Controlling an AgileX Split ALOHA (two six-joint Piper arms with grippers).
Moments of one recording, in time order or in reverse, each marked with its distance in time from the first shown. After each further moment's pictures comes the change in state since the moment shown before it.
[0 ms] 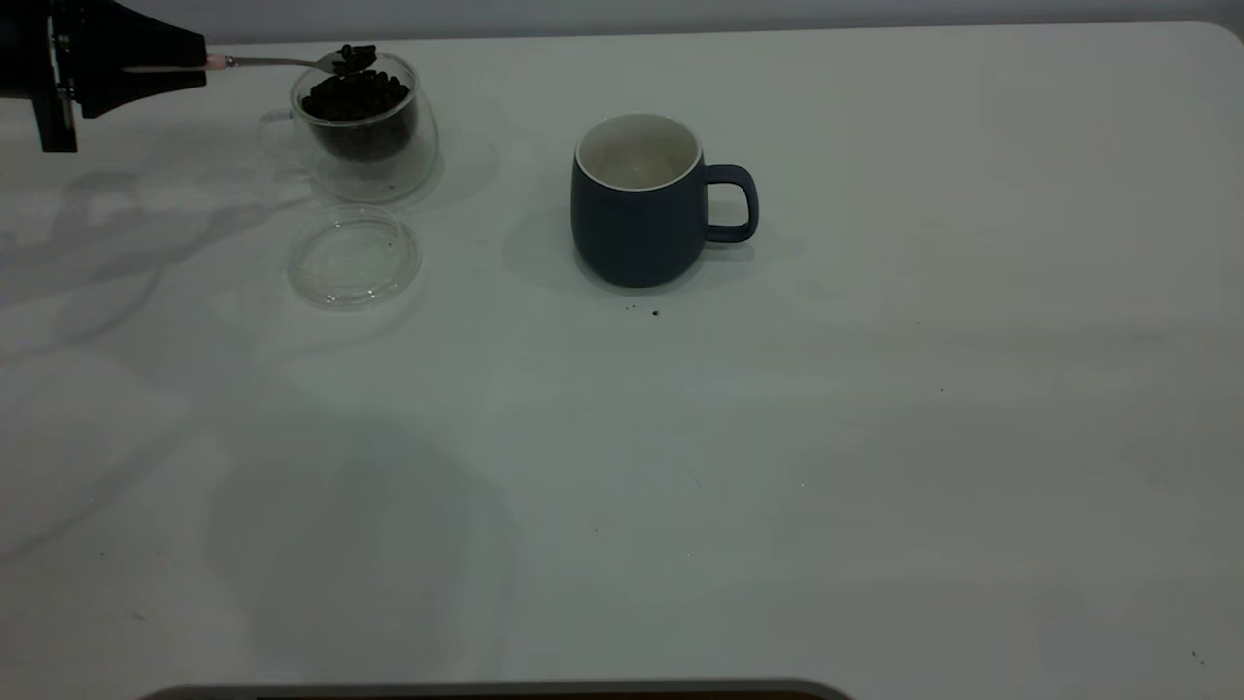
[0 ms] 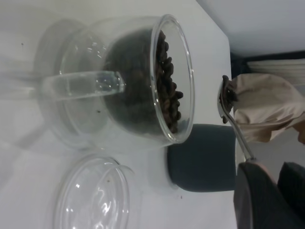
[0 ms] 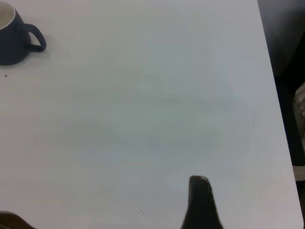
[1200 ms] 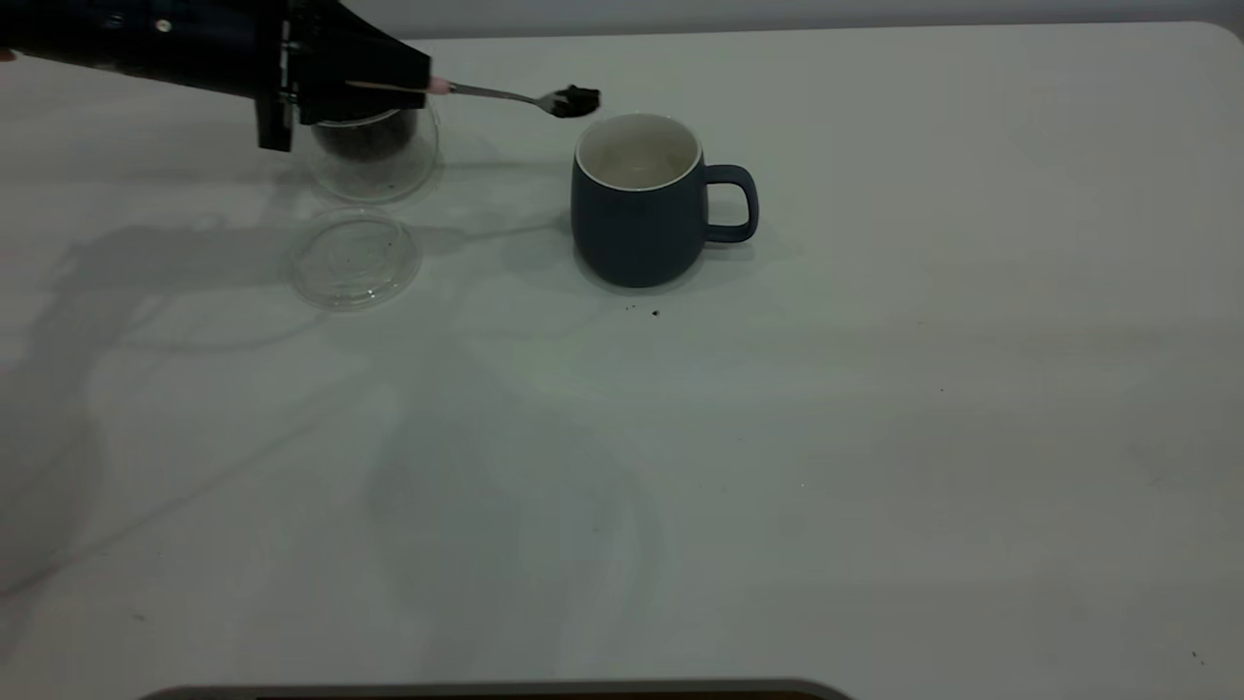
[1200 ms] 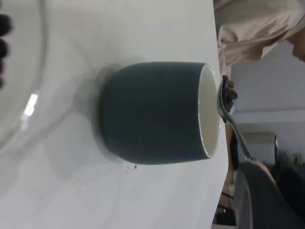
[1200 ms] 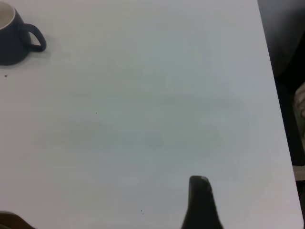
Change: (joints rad) left arm -0.307 0.000 0.000 0.001 -0.023 -0.014; right arm 0.000 0.000 0.000 0.000 0.000 0.000
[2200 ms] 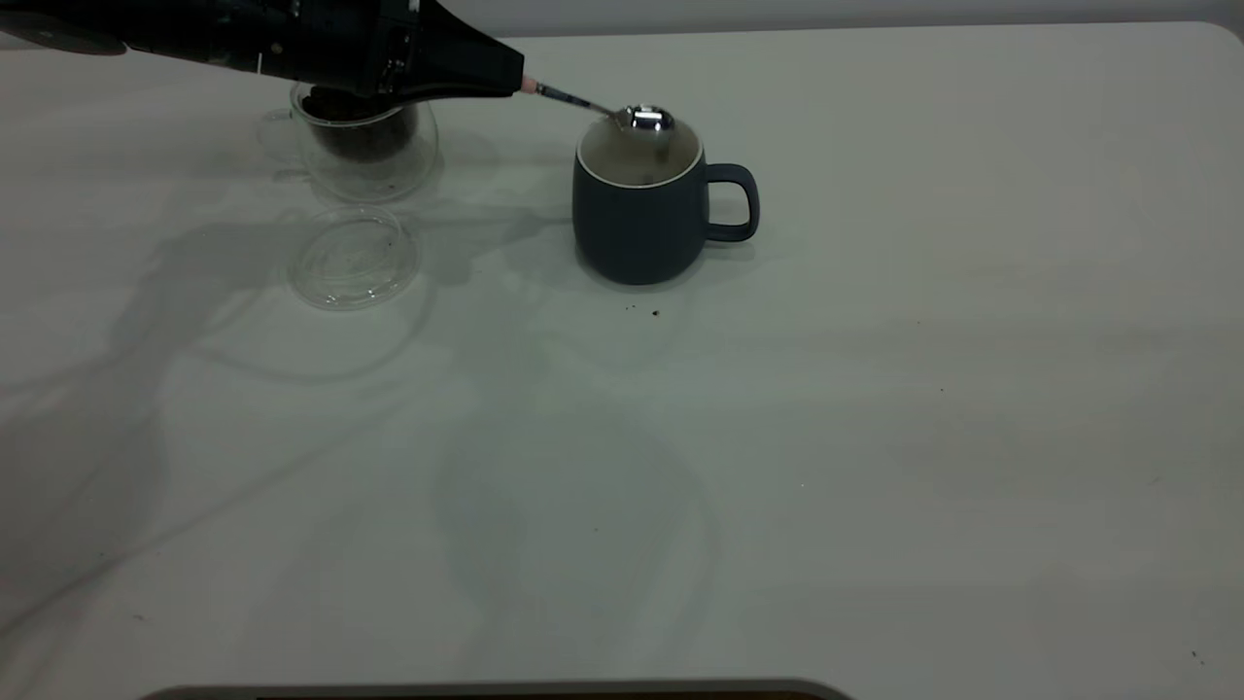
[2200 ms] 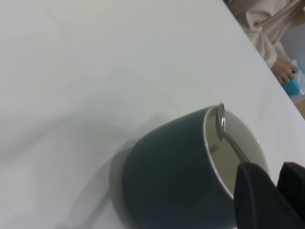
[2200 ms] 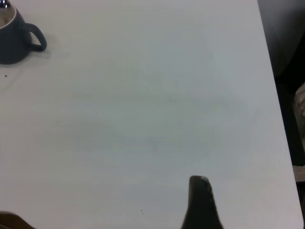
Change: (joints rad) left arm -0.114 0.000 0.000 -0.131 -0.154 0.526; right arm 0.000 0.000 0.000 0.000 0.000 0.000
